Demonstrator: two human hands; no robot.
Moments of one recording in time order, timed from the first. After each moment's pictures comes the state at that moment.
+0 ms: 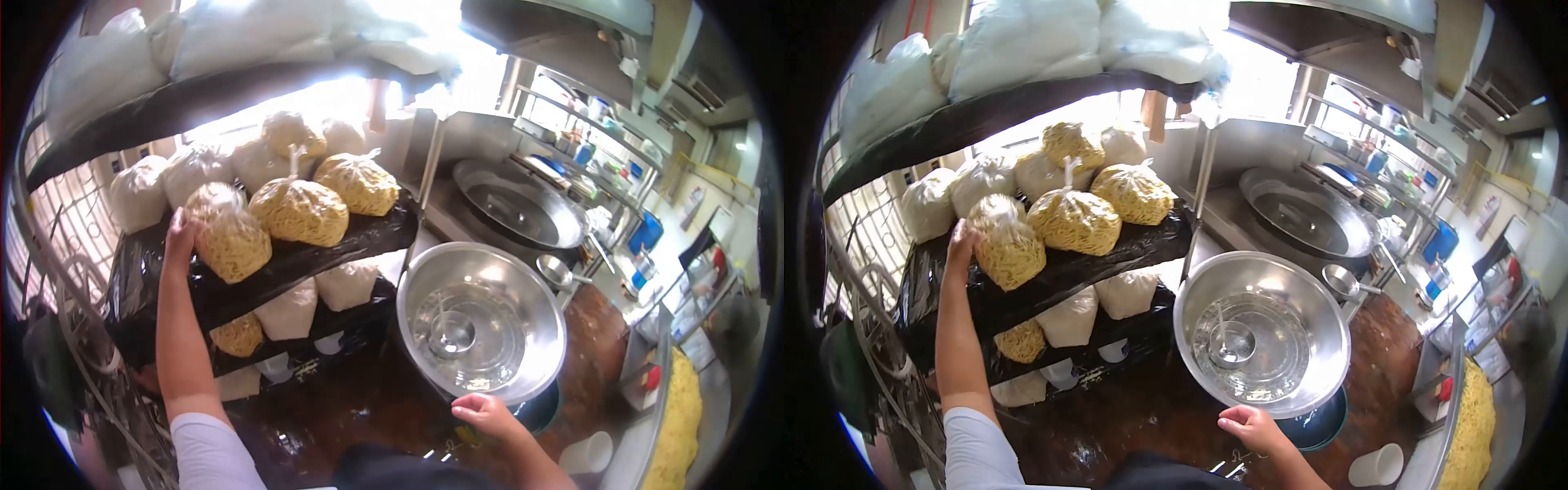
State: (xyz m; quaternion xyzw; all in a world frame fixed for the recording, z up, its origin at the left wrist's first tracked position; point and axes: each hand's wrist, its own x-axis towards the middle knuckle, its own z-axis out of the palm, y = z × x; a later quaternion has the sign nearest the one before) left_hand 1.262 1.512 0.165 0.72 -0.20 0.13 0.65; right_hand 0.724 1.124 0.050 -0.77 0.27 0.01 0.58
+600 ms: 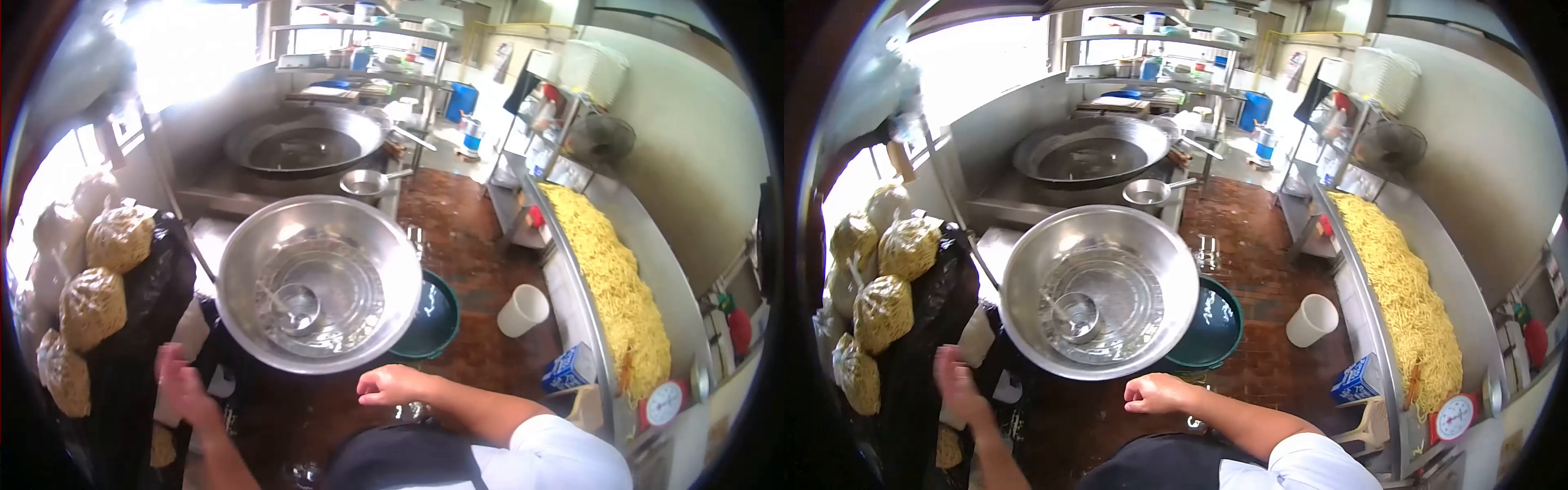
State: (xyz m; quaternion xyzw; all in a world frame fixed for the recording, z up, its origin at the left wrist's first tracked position) left_hand 1.002 1.260 0.053 0.66 -0.40 0.18 0.61; right_hand 0.668 1.095 0.027 -0.87 0.27 0.05 0.42
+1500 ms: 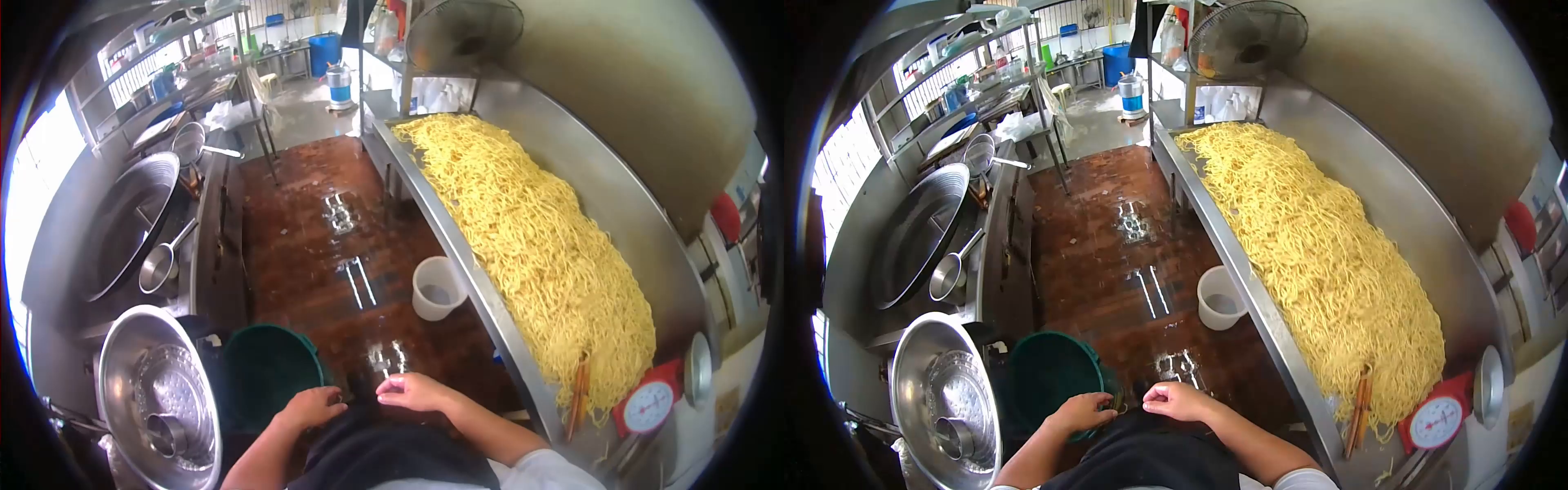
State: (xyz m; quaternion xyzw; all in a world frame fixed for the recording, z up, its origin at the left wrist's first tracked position) left_hand 0.432 0.818 -0.056 0.48 -0.78 -0.38 -0.09; right_hand 0.156 0.860 -0.036 -0.59 0.50 -0.19 0.60
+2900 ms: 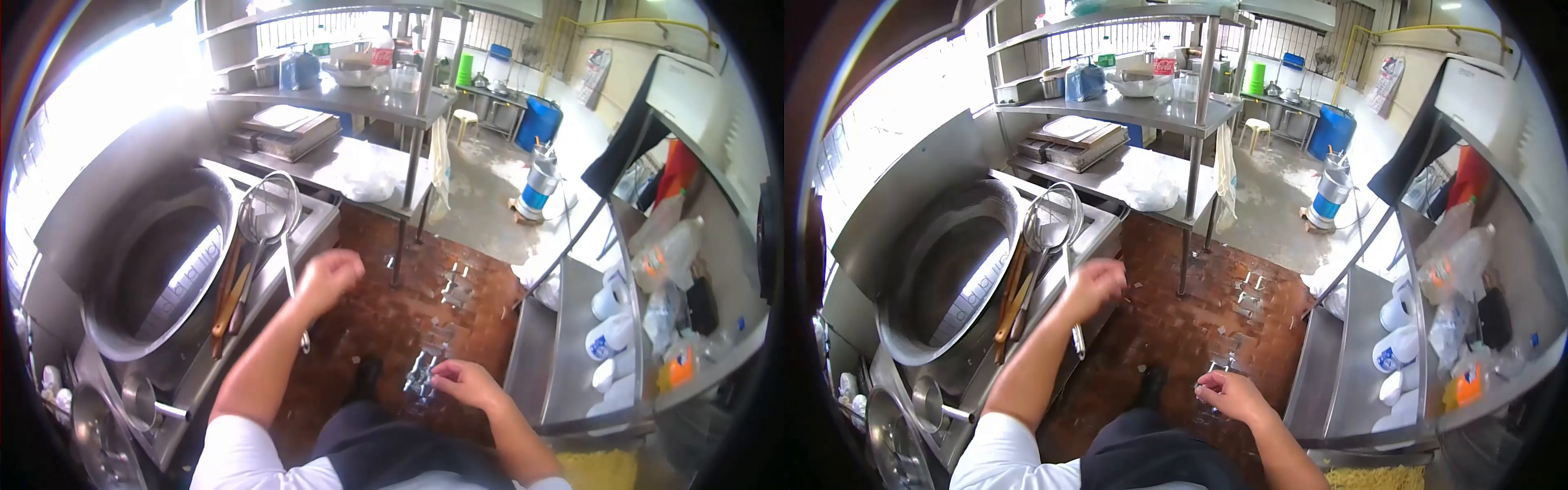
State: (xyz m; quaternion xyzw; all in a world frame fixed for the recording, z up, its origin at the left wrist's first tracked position) left_hand 0.544 -0.216 0.062 0.62 -0.48 -0.31 0.54; right_hand 0.195 -0.218 0.014 -0.77 0.40 -0.07 0.48
